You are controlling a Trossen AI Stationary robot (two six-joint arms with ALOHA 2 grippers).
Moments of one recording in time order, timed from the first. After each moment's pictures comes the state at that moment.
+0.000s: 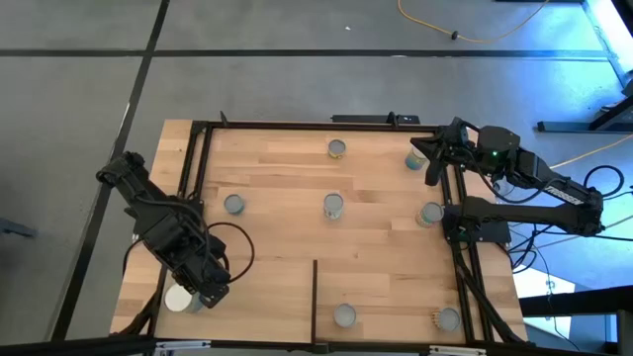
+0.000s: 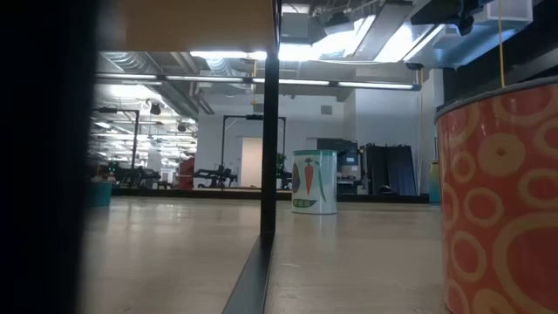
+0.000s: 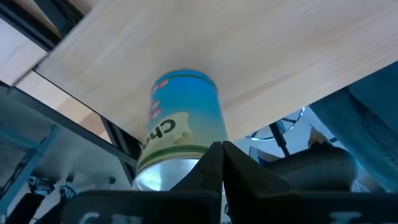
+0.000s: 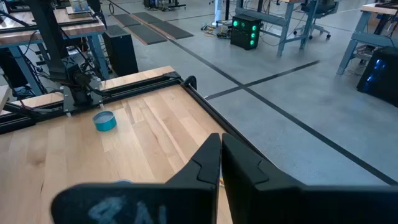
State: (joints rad) left arm -0.75 1.49 1.64 -1.48 0.36 -1.77; right arm -0.32 0.62 0.89 -0.52 0.18 0.07
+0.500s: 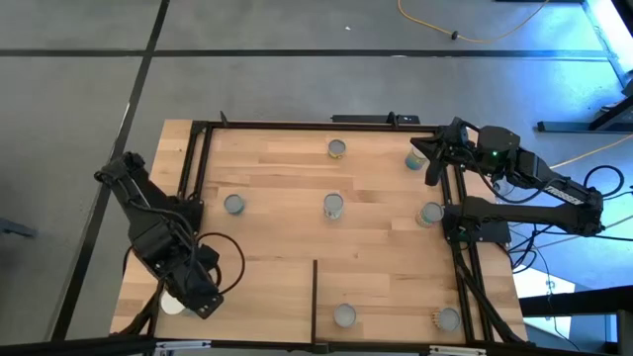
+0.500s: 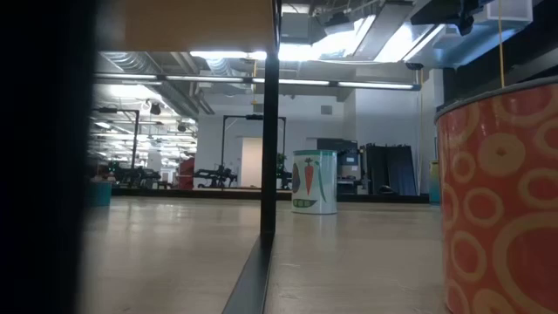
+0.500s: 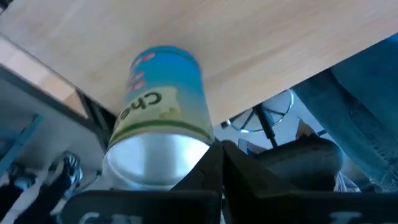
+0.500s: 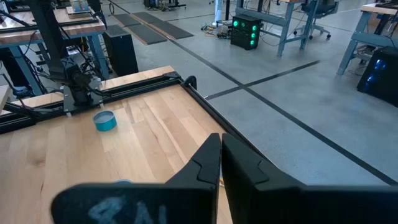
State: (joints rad) left arm -0.83 1.49 1.64 -1.40 0.36 -1.90; right arm -0.32 0.62 0.89 -0.52 0.18 0.07
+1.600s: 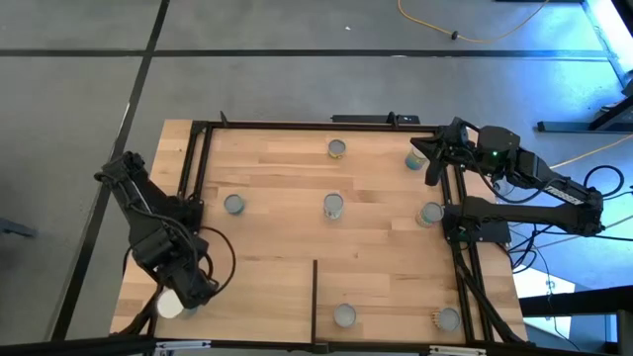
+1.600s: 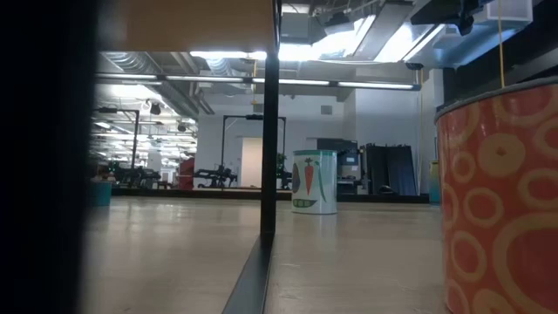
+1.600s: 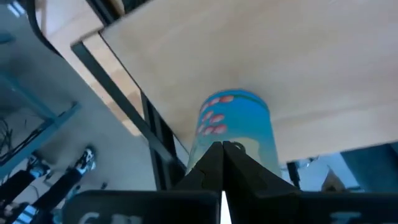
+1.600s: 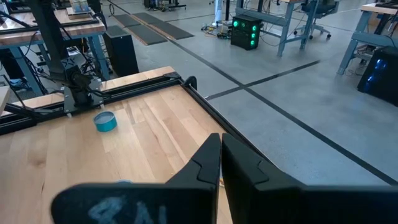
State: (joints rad) left arm -0.86 1.48 1.58 -1.56 0.34 -2.04; right arm -0.32 0.62 0.89 -0.52 0.18 0.07
